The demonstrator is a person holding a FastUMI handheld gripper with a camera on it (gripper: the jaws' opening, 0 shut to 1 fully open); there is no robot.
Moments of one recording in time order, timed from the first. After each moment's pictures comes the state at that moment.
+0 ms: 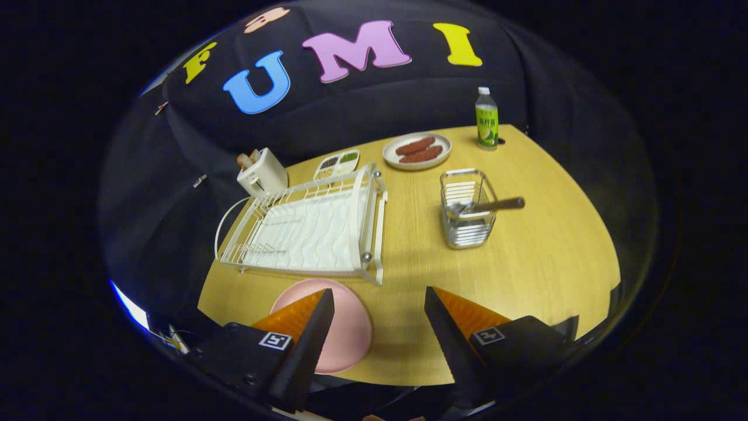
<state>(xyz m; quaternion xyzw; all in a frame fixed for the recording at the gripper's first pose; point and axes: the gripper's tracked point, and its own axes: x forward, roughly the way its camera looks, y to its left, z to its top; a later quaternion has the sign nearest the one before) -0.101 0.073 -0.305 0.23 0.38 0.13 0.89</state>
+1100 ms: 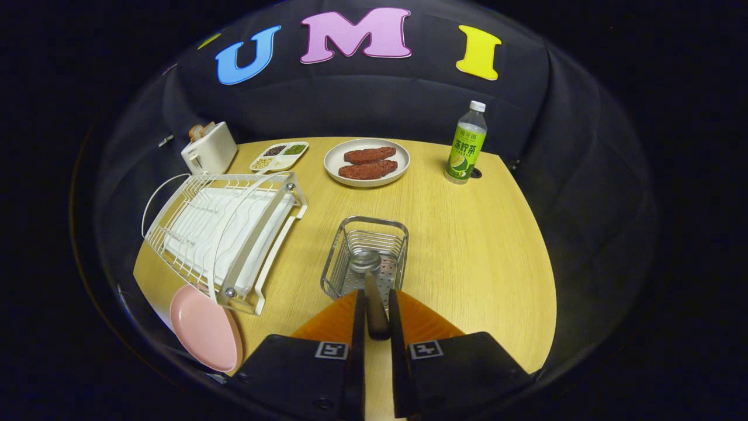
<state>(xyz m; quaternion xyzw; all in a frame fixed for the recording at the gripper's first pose) 0.006 -0.026 -0.398 0.10 0.42 0.12 0.89</state>
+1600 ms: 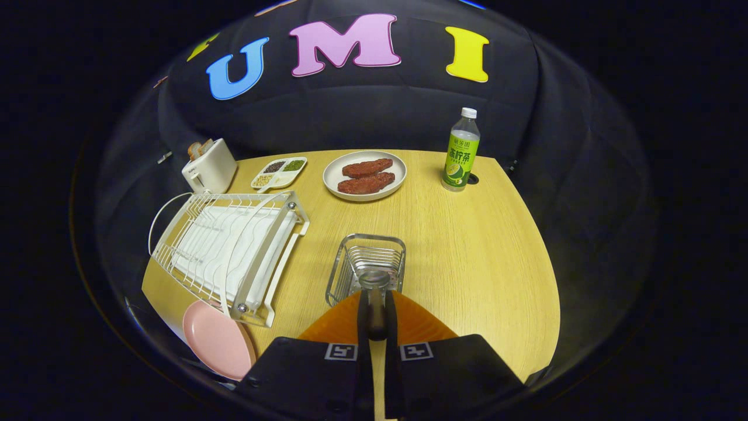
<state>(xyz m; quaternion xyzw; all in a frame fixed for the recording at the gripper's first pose) 0.022 -0.032 -0.378 0.12 0.41 0.11 0.90</state>
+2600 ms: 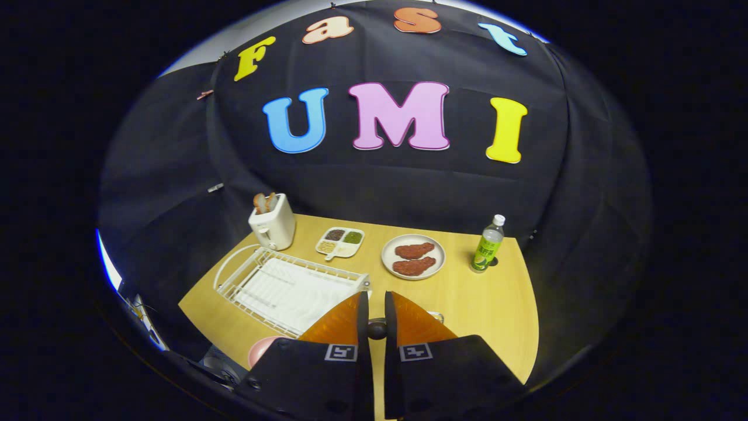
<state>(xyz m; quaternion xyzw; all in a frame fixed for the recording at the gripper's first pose) 0.007 0.015 -0.152 0.13 0.28 0.20 0.93</state>
